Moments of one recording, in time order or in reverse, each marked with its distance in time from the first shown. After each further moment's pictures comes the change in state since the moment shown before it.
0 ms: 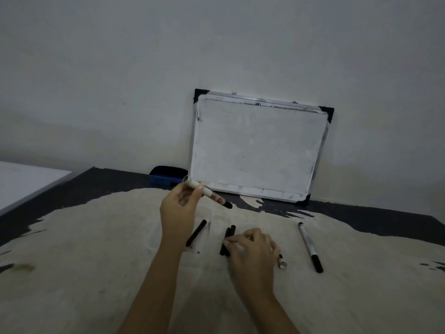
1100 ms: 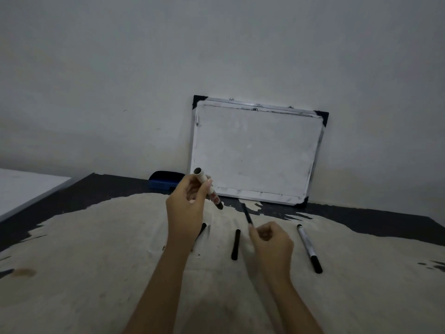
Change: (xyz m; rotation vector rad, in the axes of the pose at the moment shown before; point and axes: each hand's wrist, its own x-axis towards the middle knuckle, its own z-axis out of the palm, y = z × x) left_hand -0.003 0.017 0.007 0.048 -0.023 0.200; right_hand 0.026 0.002 -0.031 0.515 0.090 0.381
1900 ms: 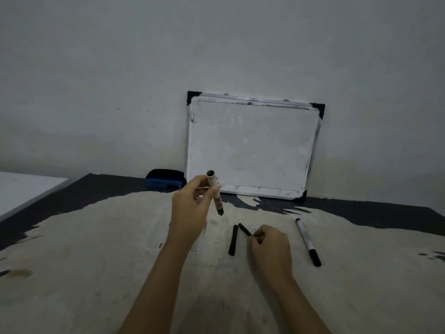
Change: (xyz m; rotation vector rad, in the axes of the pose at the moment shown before) left_hand -0.004 -0.005 0.007 0.118 -0.194 0.047; right_hand 0.012 0.023 -0.002 -0.439 -0.116 -0.082
